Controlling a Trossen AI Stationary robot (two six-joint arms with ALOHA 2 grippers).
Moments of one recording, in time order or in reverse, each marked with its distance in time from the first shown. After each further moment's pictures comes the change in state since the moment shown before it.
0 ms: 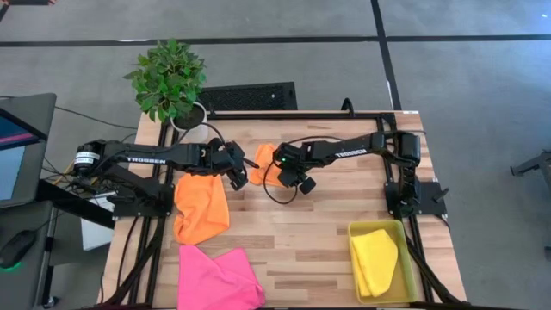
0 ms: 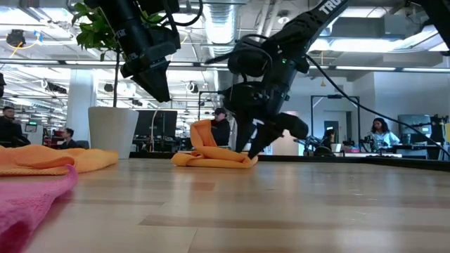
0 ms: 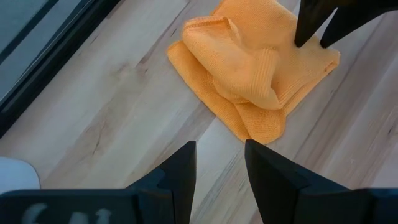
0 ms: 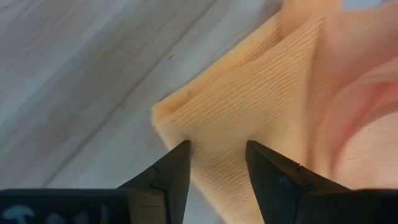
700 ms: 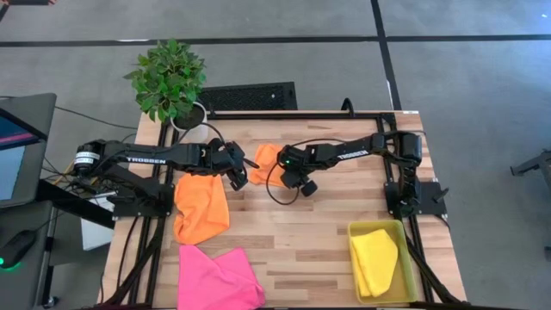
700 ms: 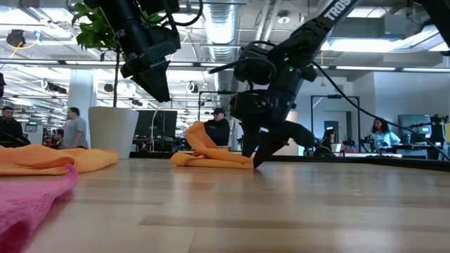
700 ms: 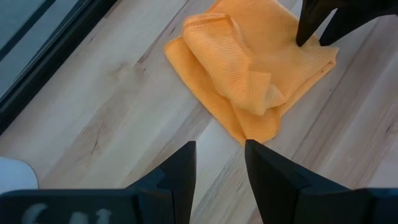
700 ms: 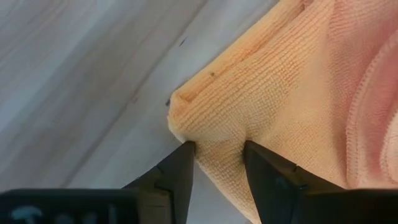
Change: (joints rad) left arm 0.000 0.000 0.000 0.000 0.005 0.000; right arm -0.007 -0.004 -0.094 0.100 -0.001 0.093
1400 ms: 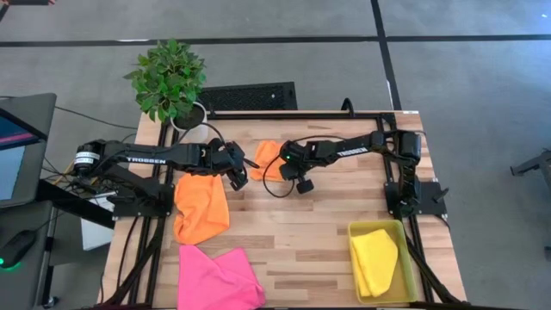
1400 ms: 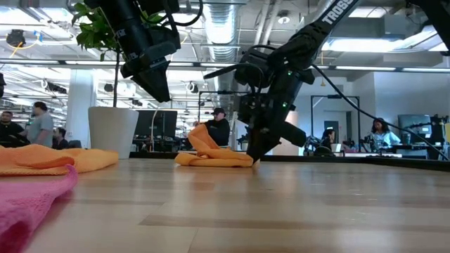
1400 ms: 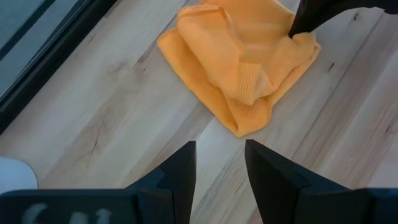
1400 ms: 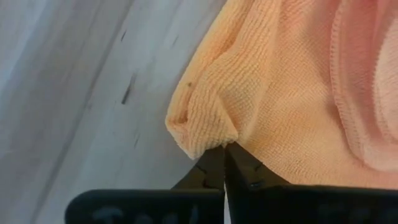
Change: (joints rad) left arm 0.000 0.000 0.000 0.000 0.001 -0.001; right arm -0.033 0.004 0.001 -0.001 0.008 0.226
